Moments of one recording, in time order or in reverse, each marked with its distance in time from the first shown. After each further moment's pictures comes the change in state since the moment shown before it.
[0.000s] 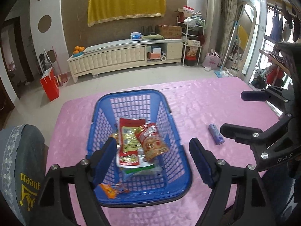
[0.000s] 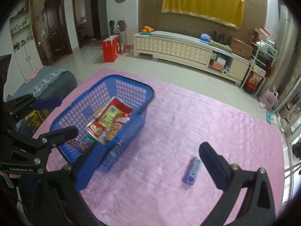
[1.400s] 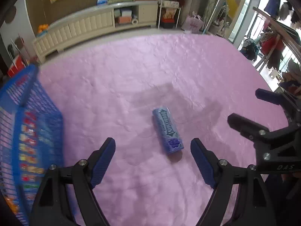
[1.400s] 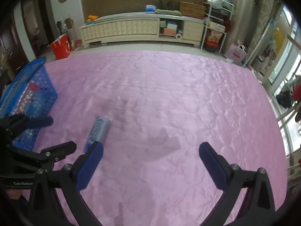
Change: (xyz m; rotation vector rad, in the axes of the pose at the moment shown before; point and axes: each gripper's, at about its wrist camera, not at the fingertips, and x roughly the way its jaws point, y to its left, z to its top) left arm 0.192 -0.172 0.000 0.045 0.294 -0.130; right arm 0.055 -0.183 -0.112 0.274 0.116 -0.197
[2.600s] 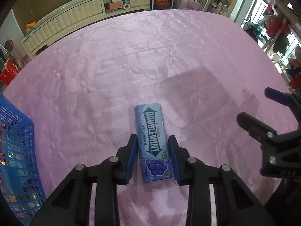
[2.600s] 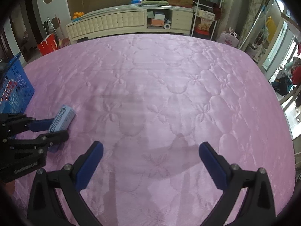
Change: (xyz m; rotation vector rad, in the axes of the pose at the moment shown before) left arm 0.068 -0.026 0.024 0.070 0.110 -0.004; right arm 0.040 -0.022 -0.019 0.059 0.051 -0.043
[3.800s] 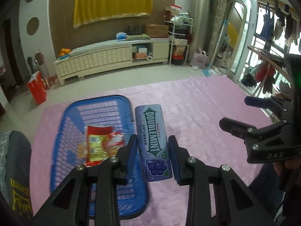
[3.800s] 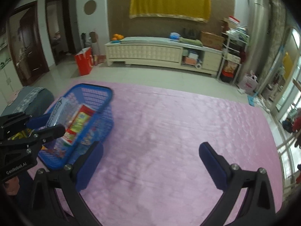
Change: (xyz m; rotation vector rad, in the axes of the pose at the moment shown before) left arm -0.243 0.130 -0.096 -0.084 -0.403 0.070; right arm -0.150 0.163 0.043 -0.179 -0.223 0.130
